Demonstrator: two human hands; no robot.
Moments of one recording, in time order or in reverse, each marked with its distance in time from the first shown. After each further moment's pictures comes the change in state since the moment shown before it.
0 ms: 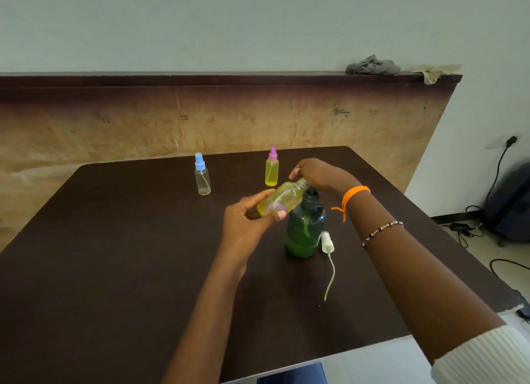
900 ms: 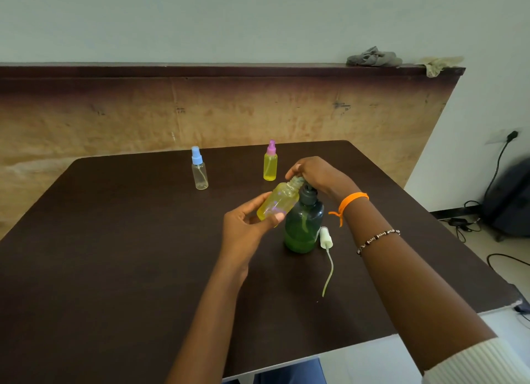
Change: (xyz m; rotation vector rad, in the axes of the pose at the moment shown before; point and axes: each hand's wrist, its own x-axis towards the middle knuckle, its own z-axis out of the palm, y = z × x) left_hand -0.004 -0.014 0.004 -0.103 0.002 -0.052; right_hand 0.008 0.006 0.007 0.011 -0.021 0.001
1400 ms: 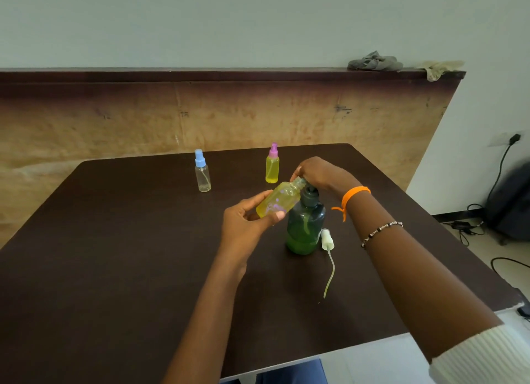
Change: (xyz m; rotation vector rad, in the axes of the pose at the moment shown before) left_hand 0.001 0.008 -0.005 0.090 0.012 0.017; right_hand 0.001 -0.003 -0.003 -0.106 -0.037 0.033
